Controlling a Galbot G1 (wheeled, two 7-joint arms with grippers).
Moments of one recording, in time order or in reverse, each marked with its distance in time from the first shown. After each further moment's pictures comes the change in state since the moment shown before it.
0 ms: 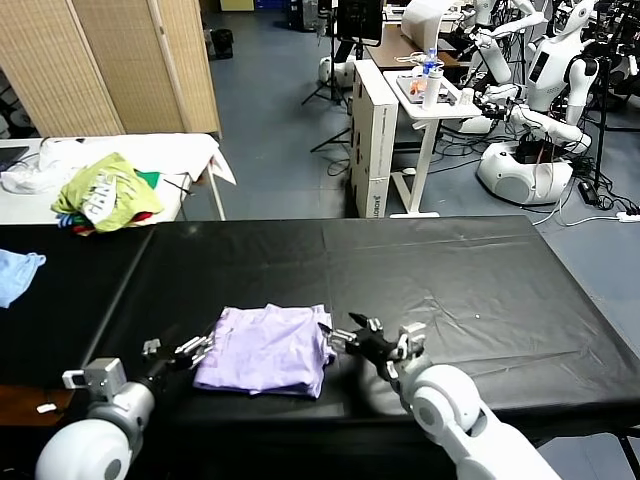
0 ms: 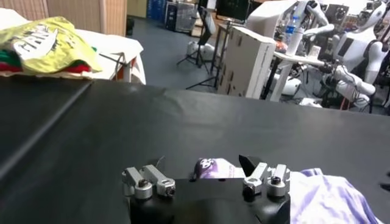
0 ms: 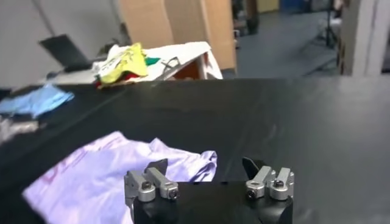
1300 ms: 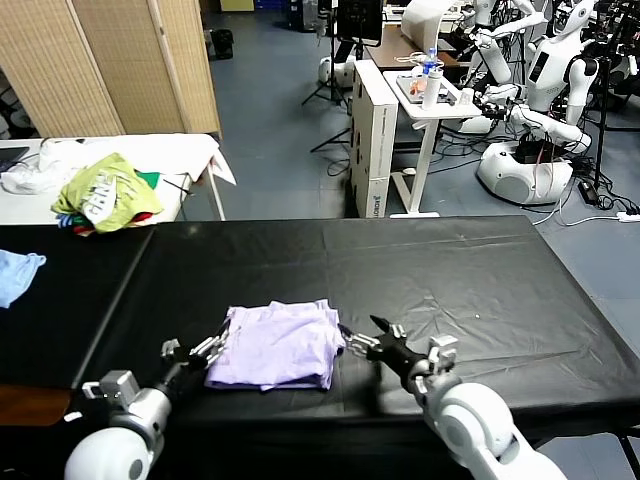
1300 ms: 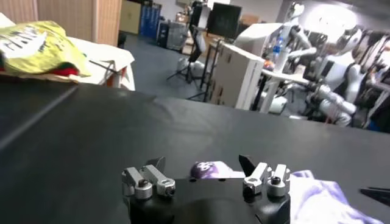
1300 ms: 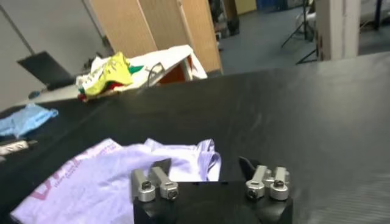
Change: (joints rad) left arm -0.018 -0.135 0.030 0.144 0.071 -0.195 0.196; right arm -0.218 -0.084 0.242 0.212 0.011 0.017 -0.042
